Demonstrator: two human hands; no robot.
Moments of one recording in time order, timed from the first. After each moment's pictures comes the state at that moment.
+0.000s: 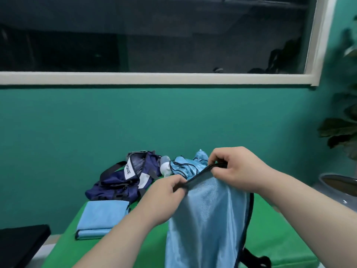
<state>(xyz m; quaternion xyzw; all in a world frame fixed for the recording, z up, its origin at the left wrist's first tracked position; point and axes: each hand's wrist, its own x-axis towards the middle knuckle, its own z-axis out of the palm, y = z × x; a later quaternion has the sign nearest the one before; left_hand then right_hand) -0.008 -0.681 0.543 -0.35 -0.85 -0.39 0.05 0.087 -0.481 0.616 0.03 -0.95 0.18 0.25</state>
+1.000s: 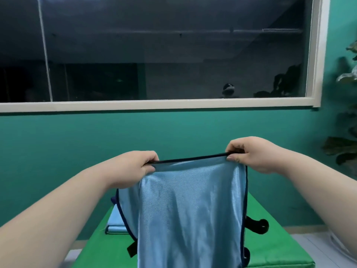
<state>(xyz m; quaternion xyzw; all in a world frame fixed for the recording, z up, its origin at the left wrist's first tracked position) 0.077 -0.811 0.687 -0.36 -0.92 -0.13 0.11 0.179 -0.479 0.699 0.05 -0.96 0.14 0.22</state>
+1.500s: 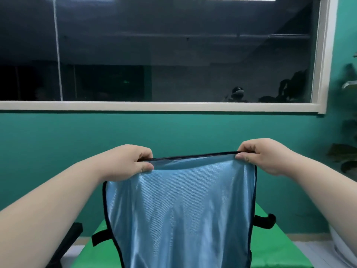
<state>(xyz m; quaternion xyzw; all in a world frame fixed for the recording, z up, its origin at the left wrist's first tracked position) 0.089 -0.839 0.699 -0.34 -0.92 -0.14 0.13 0.201 -0.476 0.703 0.00 -0.96 0.13 0.24</state>
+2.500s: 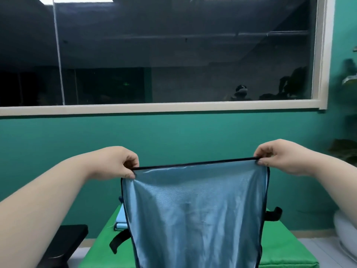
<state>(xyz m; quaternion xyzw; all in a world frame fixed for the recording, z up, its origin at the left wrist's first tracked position) 0.080 -0.870 0.708 -0.31 -0.94 -0.09 0.08 0.212 -0.428 0.694 0.00 -0.97 0.17 0.20</state>
